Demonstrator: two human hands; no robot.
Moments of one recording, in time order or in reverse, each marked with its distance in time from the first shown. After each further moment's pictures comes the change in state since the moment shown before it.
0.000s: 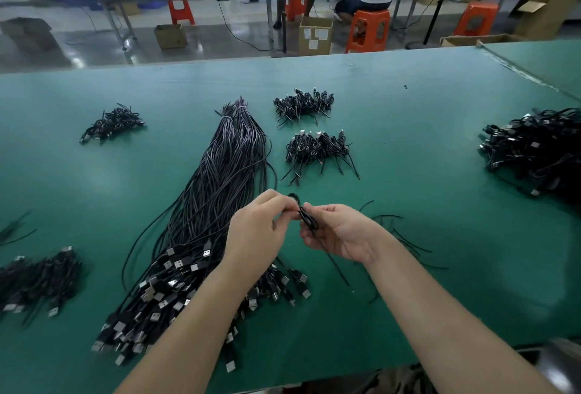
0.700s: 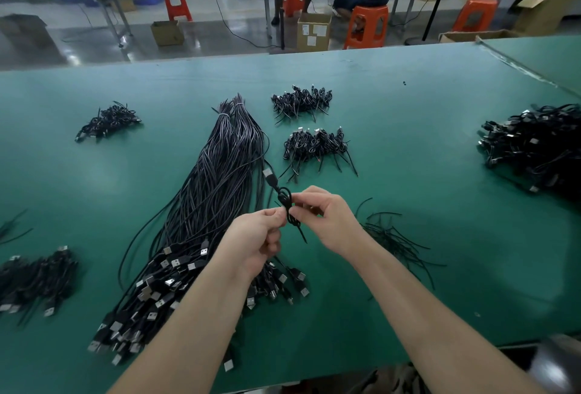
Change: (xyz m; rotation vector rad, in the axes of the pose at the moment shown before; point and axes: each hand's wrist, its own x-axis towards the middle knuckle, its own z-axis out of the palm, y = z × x) left_hand 0.007 -0.009 0.010 -1.010 -0.187 -1.059; right_hand -0.002 0.006 0.014 -0.790 0.223 -0.629
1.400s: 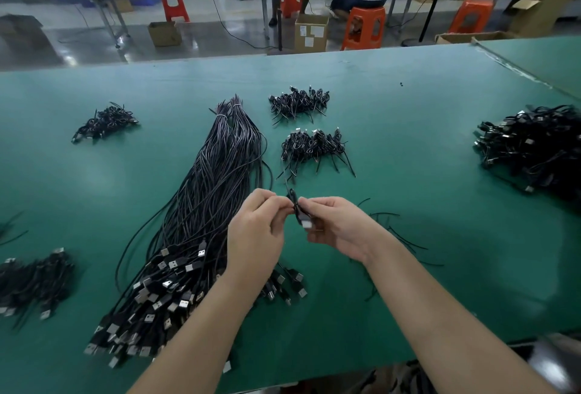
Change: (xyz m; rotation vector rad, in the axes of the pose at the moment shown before) left_hand -0.016 -0.011 0.008 0.934 0.336 1.171; right_hand -0.001 -0.004 -0.018 0.579 -0.198 0.505
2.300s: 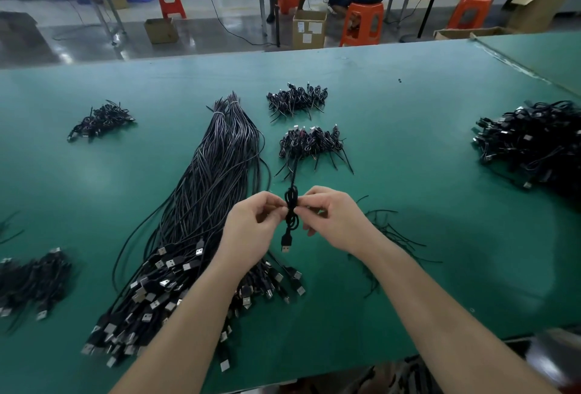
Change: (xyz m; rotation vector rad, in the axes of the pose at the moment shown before) left_hand 0.011 -0.014 -0.004 -0.314 -0.302 -0.471; right_hand -0.005 0.002 -0.001 -0.711 0.162 -0.462
